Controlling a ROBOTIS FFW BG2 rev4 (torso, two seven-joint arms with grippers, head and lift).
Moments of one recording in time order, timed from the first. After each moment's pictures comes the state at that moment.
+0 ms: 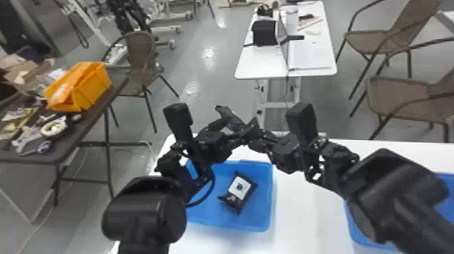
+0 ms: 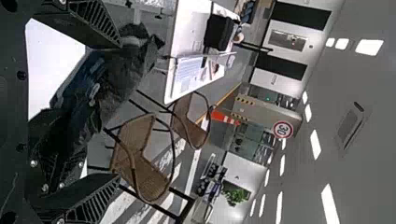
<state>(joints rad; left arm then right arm) 0.02 0.02 0.07 -1.88 0.29 0.56 -0.34 -0.41 -0.19 0.71 -1.38 -0.32 0.25 0.32</state>
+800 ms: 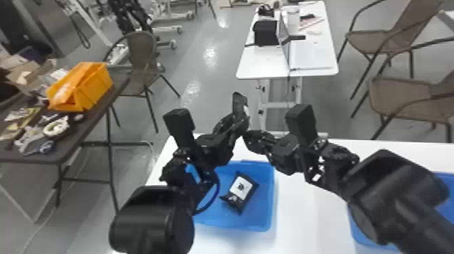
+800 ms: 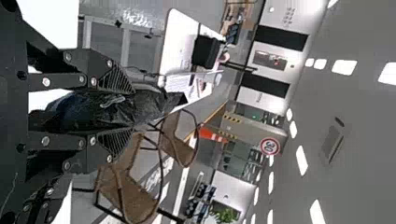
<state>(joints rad) 0.08 0.01 0.04 -1.90 0.27 0.43 -0.22 -0.42 -0.20 0.73 -1.38 -0.34 0.23 0.32</state>
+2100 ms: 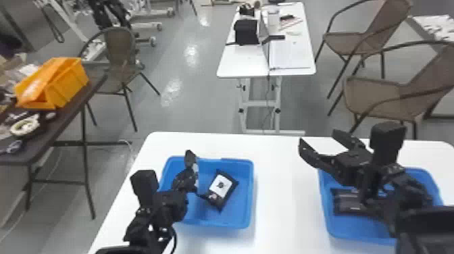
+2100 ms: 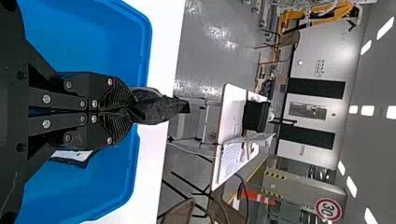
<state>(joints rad) 0.25 0.00 0.15 -1.69 0.11 0.24 -0.20 0.02 -0.08 0.12 -1.65 -0.13 0.29 0.35</state>
